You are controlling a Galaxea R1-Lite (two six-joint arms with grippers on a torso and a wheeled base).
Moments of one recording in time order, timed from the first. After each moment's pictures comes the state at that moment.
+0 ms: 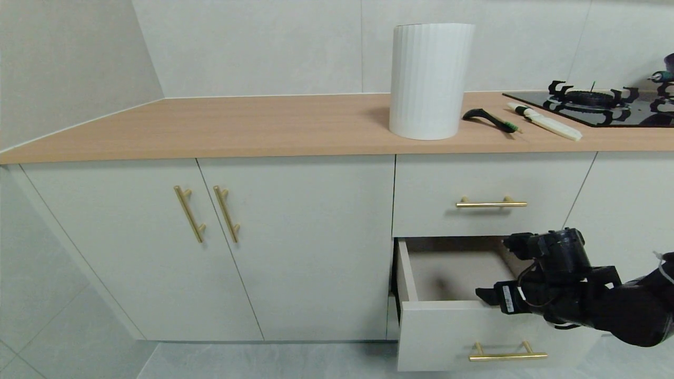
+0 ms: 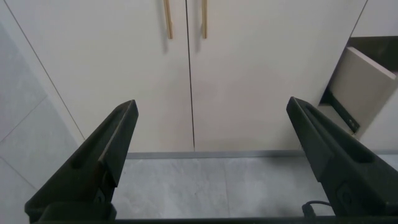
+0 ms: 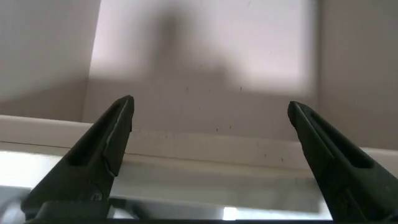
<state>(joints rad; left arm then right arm) 0.00 0.00 0.00 0.00 -0.01 0.00 0.29 1.92 -0.60 -0.55 -0.14 0.12</state>
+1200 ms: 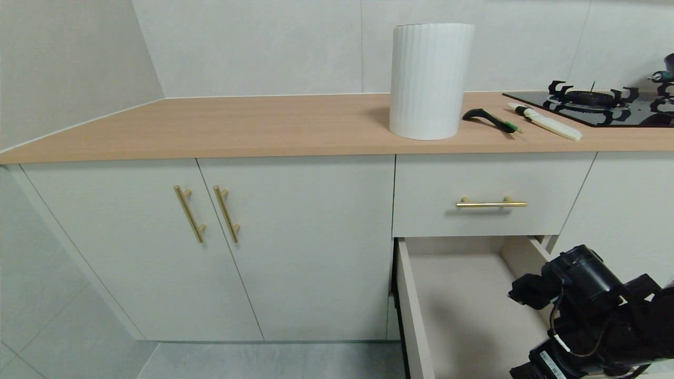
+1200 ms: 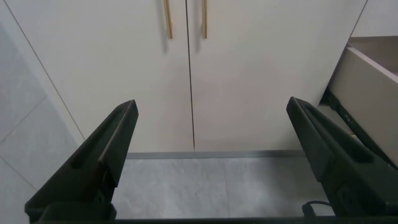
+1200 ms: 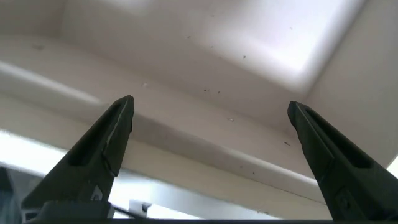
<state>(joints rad) 0.00 0.00 0.00 0.00 -0.01 0.00 0.41 1.67 -0.62 0.13 -0.09 -0.08</state>
